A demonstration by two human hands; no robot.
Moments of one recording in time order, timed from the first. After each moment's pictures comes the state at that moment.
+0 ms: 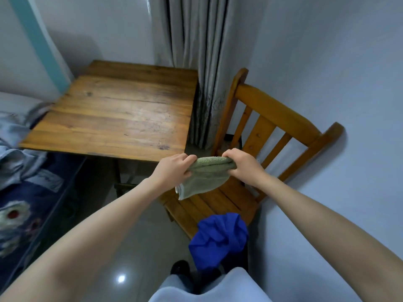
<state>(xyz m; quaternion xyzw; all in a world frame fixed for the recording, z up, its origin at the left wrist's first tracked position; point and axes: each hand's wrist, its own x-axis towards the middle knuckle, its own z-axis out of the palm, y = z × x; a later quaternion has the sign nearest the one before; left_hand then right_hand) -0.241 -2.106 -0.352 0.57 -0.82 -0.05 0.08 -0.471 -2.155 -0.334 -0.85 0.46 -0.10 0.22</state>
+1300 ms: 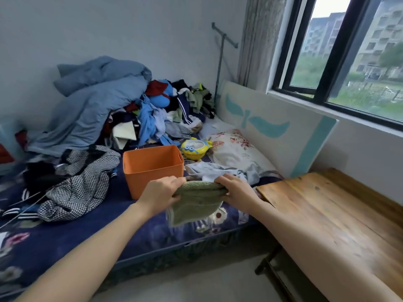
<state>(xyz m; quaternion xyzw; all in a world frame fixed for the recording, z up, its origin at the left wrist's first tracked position) 0.050 -1.651 -0.205 0.90 -0.38 0.18 0.13 0.003 -1.895 -0.203 -0.97 -0.15 -0.13 0.13</state>
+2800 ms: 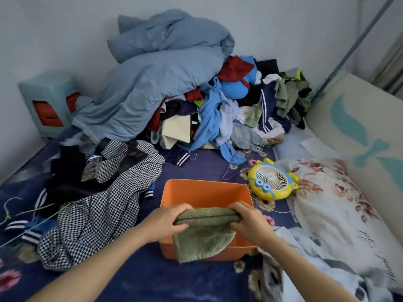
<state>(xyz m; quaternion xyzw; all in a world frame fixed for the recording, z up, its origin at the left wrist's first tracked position) 0.545 -1.507 -0.309 0.93 -0.18 -0.13 0.30 0.564 -1.771 -0.288 -0.95 -0.22 0.04 0.23</state>
